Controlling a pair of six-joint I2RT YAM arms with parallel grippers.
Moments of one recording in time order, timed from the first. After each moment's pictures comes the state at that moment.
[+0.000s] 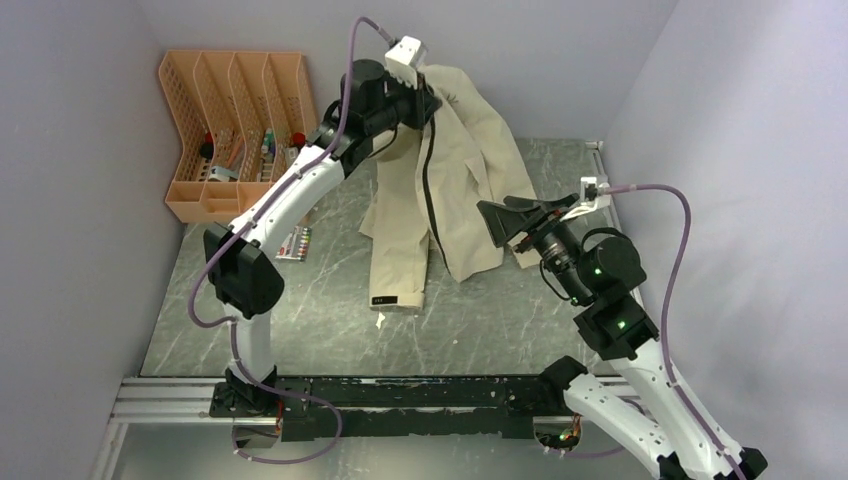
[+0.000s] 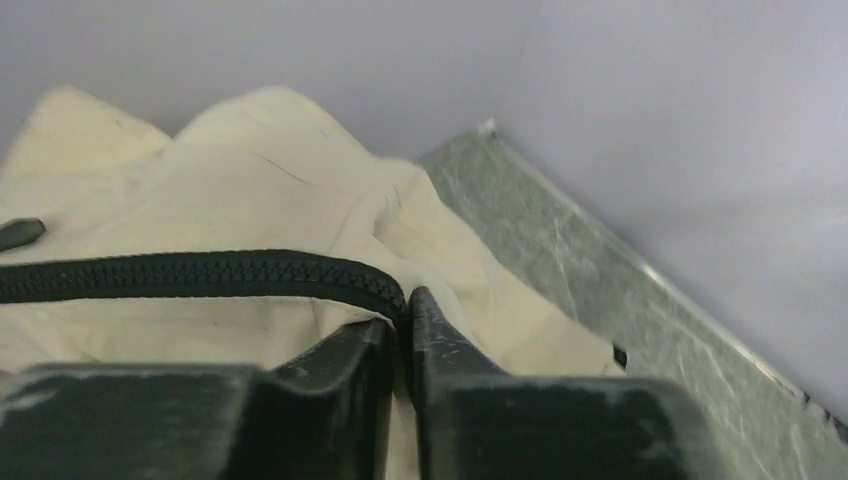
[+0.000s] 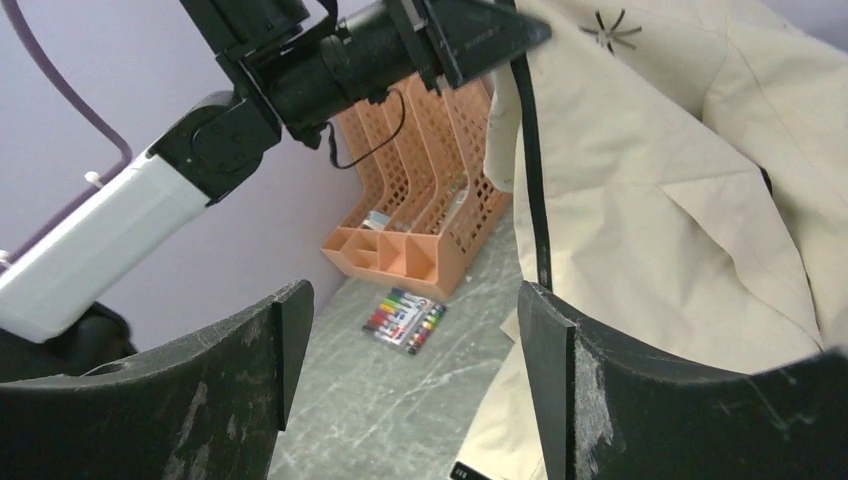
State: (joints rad) left arm -0.59 1.97 2.09 -0.16 0.19 -0.17; right arm 0.57 0.63 0.86 -0.03 0.02 0.53
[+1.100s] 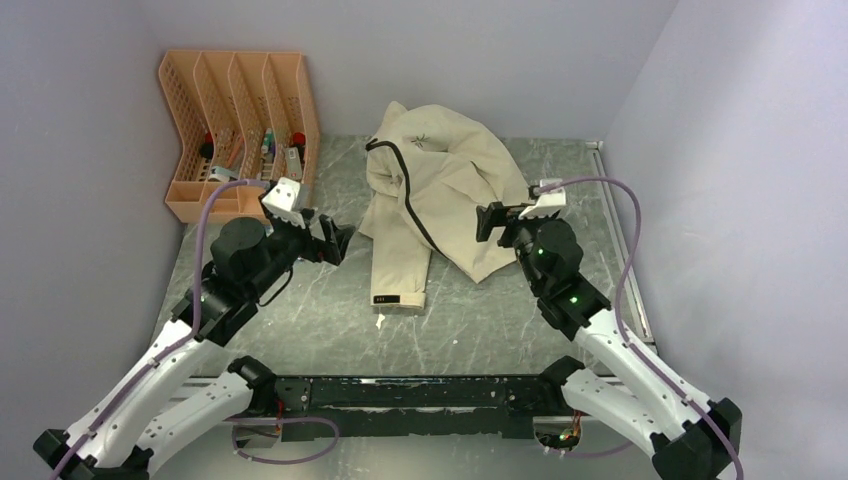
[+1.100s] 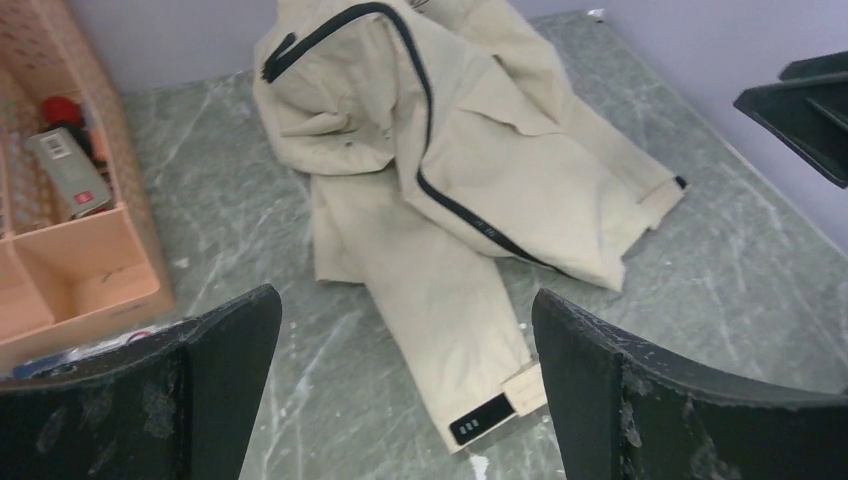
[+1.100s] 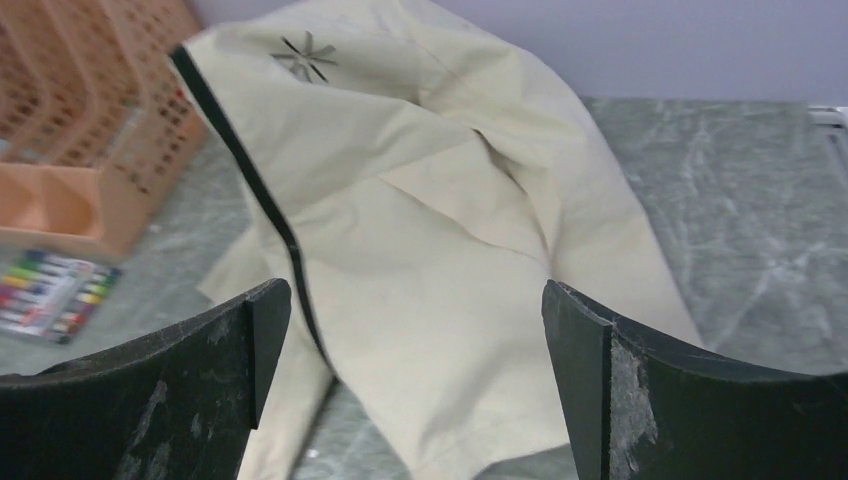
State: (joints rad) left arm -0.58 0.75 0.84 -0.23 -0.06 -0.18; right arm 0.57 0.82 0.70 0.06 0.35 0.18
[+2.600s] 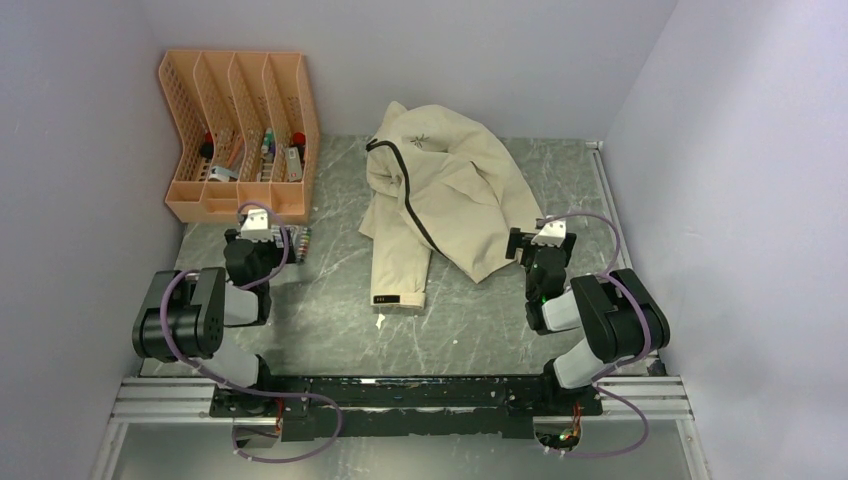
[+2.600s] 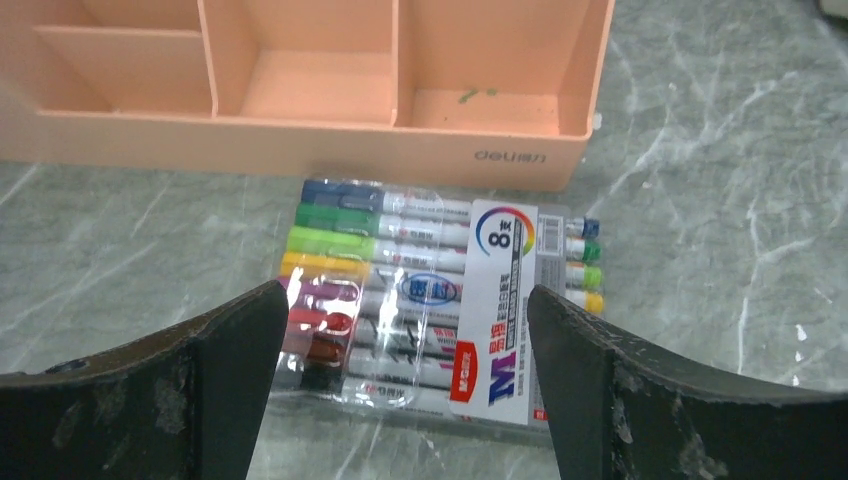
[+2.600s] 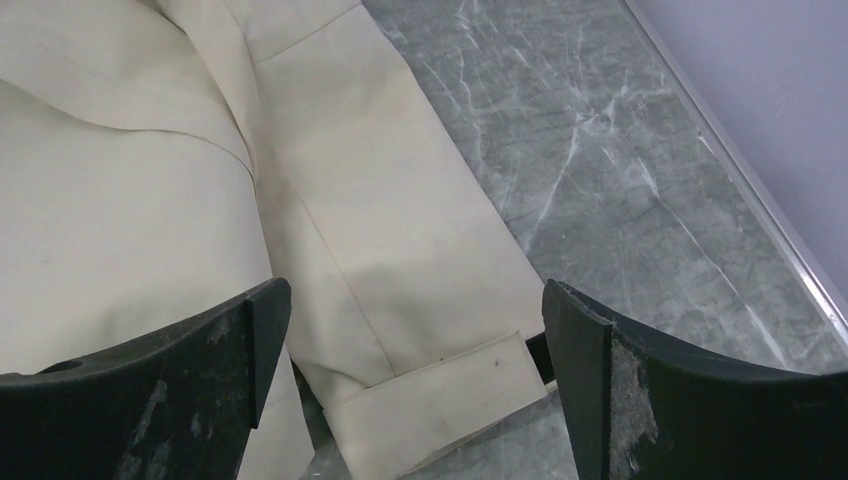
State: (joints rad) left arm 0.07 1.54 0.24 1.05 -0.03 0.03; right arm 0.19 1.56 0.20 1.22 0.37 -0.04
